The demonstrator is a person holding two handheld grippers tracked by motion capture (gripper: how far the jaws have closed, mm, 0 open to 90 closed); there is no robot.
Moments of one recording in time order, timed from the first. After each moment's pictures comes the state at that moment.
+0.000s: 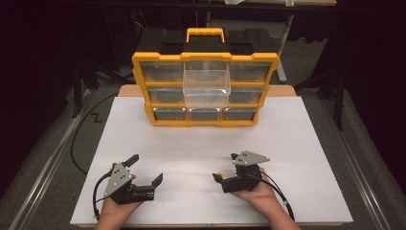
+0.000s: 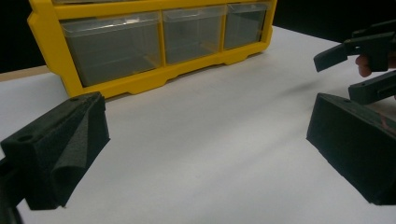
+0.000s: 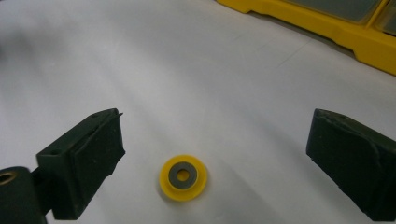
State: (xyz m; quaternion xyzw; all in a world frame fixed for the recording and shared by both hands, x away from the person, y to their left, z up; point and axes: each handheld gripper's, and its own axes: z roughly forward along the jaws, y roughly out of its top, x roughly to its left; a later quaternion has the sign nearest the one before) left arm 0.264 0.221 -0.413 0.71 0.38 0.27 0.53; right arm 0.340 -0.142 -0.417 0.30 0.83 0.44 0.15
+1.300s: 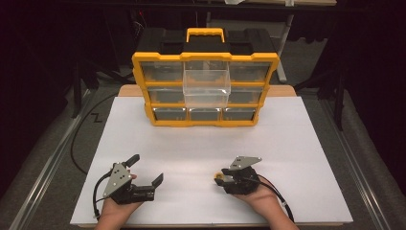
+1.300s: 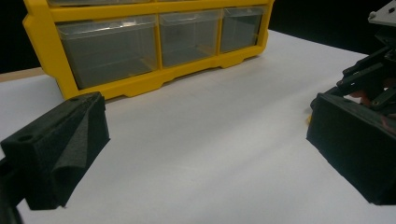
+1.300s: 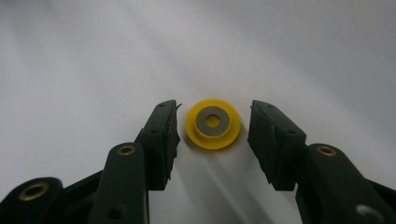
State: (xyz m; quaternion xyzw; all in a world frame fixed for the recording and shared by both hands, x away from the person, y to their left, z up) left arm 0.263 0.221 -0.412 0.71 0.37 0.26 0.54; right arm 0.338 -0.138 -0.431 0.28 0.88 0.38 0.09
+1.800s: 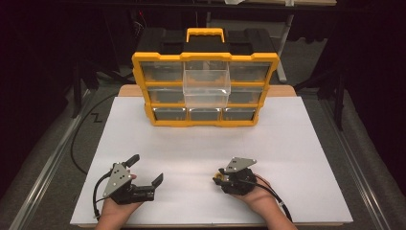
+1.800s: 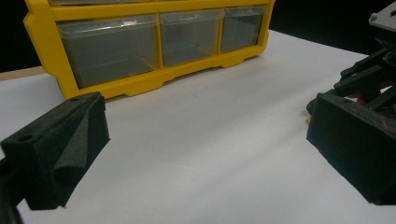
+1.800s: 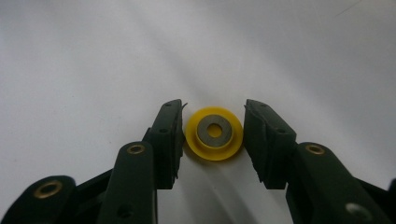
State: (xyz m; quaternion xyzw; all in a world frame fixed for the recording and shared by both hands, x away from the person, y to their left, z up) left arm 0.263 0.220 -0.412 0.71 0.37 0.26 0.54; right arm 0.337 -0.129 -0.433 0.25 0.89 0.36 0.12
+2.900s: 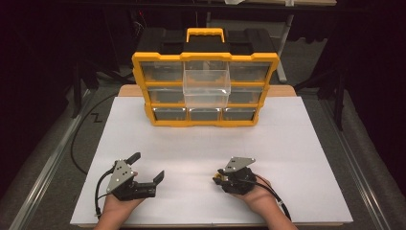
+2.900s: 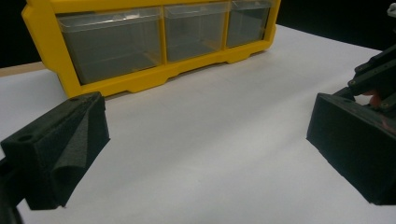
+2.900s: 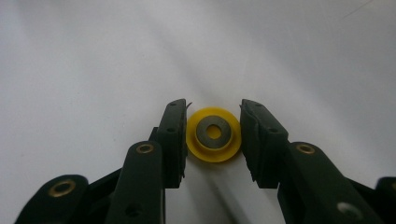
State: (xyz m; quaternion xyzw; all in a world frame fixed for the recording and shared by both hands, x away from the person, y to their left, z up) left arm 0.274 0.219 -0.416 0.71 0.38 0.26 0.53; right arm 0.338 -0.129 -0.429 0.24 0.90 0.36 0.12
